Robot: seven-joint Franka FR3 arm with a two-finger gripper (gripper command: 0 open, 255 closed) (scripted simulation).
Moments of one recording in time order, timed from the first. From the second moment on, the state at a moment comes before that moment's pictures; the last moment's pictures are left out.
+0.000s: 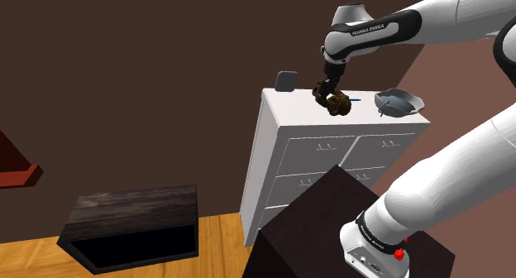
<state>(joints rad) -0.14 -0.17 -0.29 -2.24 -0.22 2.03 -0.53</state>
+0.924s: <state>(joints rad) -0.14 -0.15 -0.29 -2.26 -0.23 2.07 -0.53</state>
